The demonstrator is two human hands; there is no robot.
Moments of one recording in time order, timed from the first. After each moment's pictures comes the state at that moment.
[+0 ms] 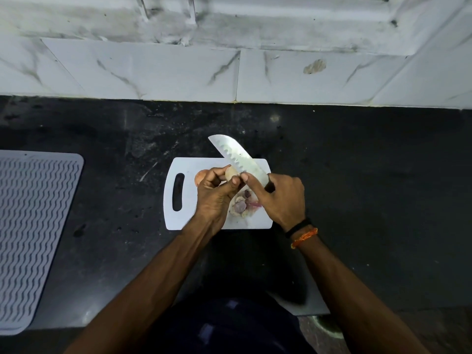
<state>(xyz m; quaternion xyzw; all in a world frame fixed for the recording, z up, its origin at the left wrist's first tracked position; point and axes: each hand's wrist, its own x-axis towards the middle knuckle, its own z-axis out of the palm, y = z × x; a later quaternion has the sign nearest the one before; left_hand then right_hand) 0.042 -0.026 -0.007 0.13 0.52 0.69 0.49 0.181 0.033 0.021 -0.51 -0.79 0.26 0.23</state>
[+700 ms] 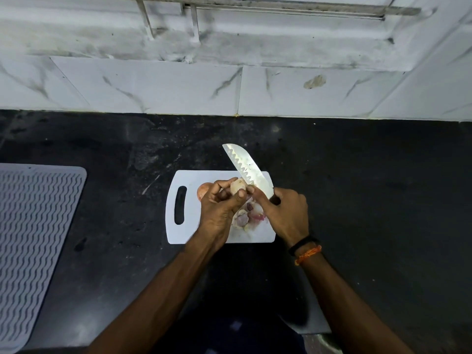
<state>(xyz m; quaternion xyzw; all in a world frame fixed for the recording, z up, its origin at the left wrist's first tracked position) 0.044 -0.028 0.010 0.12 0.52 0.68 0.51 0.182 0.035 0.017 -0.57 -0.73 0.33 0.21</state>
